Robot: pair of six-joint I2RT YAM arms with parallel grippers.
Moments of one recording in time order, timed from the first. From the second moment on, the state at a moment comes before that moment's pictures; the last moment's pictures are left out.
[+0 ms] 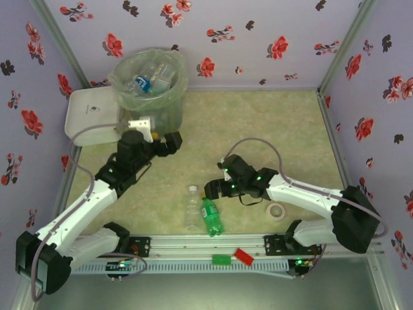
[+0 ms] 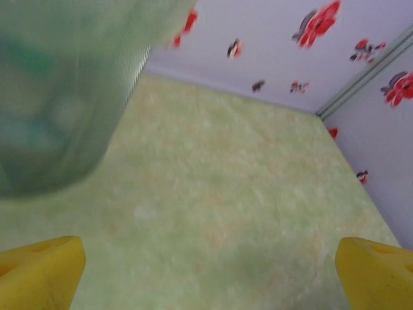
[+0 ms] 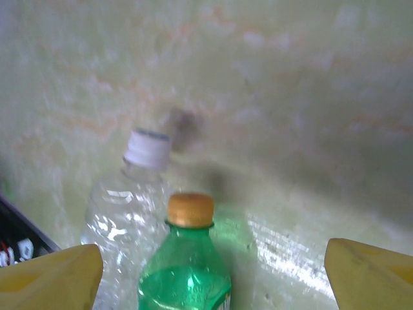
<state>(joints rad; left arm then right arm) -0.56 0.99 0.73 -0.09 -0.03 -0.56 0.93 1.30 0.75 -0.43 -0.20 0.66</state>
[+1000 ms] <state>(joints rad) -0.66 1.06 0.52 0.15 -0.11 -0.78 1.08 1.49 0.75 -0.47 -0.09 0.85</state>
